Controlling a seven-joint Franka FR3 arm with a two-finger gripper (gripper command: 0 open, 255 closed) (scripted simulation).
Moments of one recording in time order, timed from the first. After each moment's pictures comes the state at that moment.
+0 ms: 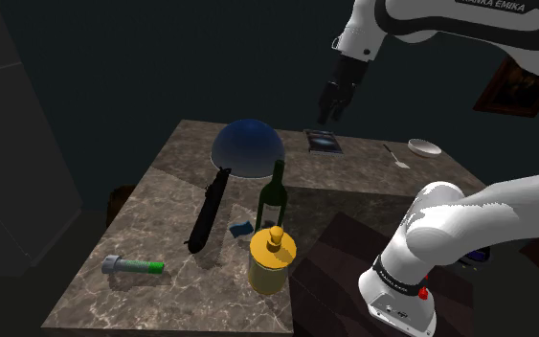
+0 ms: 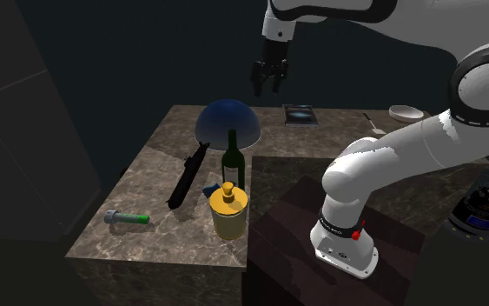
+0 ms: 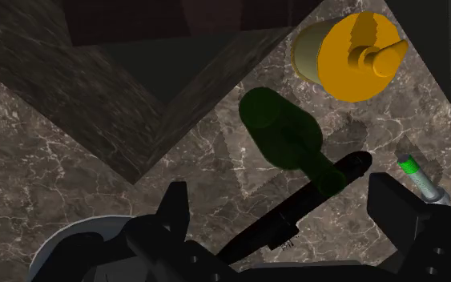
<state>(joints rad) -0.02 -0.76 -0.07 -2.29 0.08 1.59 -0.04</state>
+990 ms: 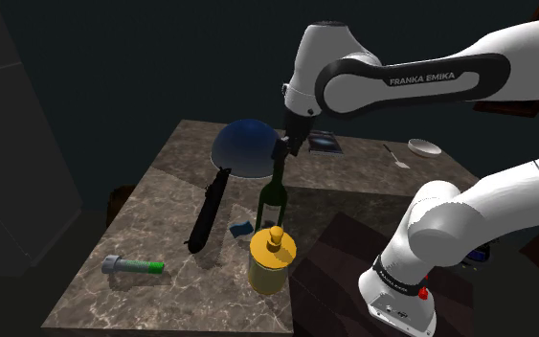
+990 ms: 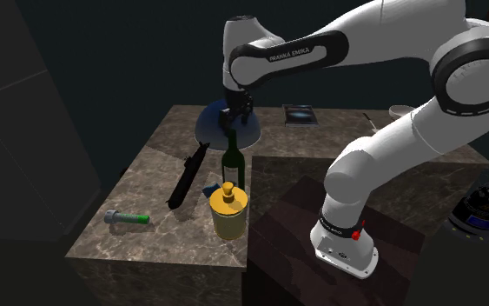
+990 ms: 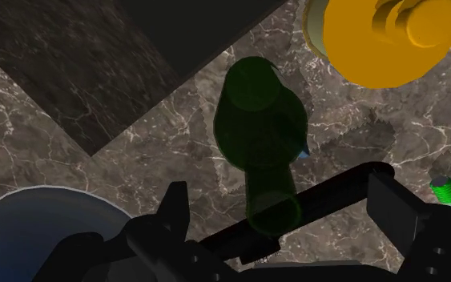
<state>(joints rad) 0.04 -0.62 0.16 -2.50 0.06 1.99 0.08</state>
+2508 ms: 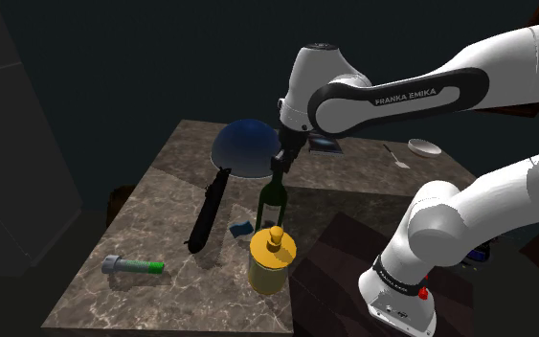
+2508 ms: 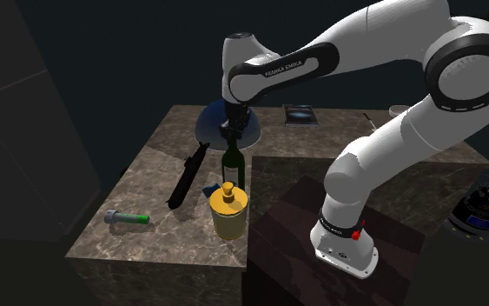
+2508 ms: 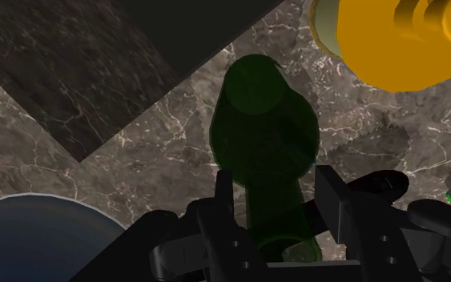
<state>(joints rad) 0.04 -0.57 0.18 -2.58 0.05 2.11 0.09</state>
